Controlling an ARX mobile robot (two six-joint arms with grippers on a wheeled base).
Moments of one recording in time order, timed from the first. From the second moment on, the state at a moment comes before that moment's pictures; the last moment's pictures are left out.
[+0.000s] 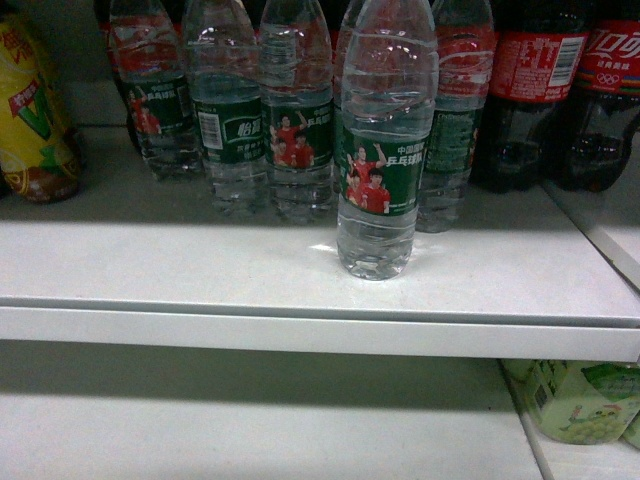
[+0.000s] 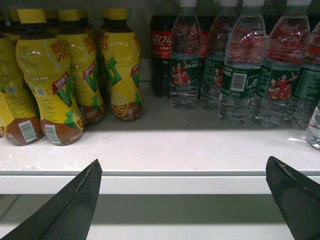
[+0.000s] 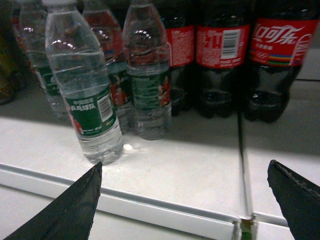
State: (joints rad) left arm 0.00 0.01 0.01 0.00 0.00 0.00; right arm 0.18 0.90 0.18 0.64 -0.08 0.05
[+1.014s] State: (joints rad) left arm 0.00 0.01 0.01 0.00 0.00 0.00; right arm 0.47 1.50 0.50 0.86 -0.02 0.02
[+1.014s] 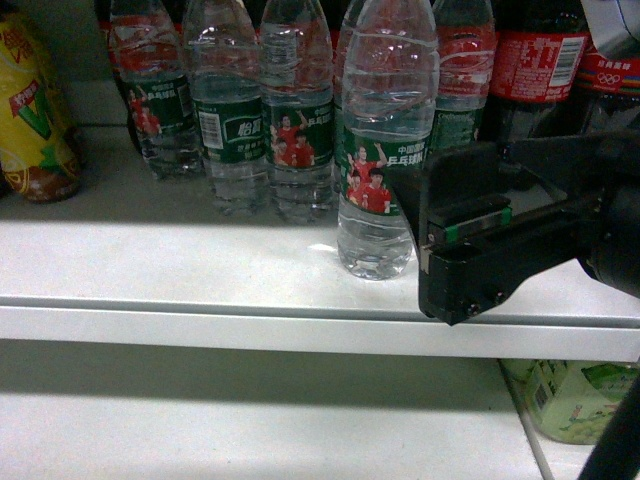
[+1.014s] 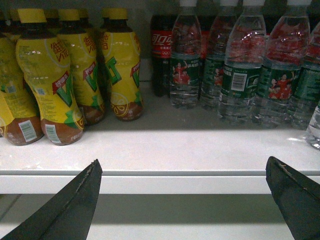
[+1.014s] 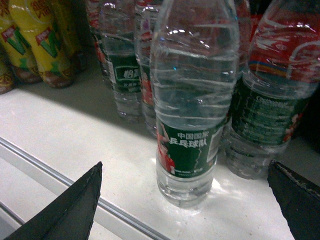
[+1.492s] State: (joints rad) left arm 0.00 0.01 0.01 0.00 0.00 0.00; right arm 0.52 1.60 0.65 0.79 0.00 0.02
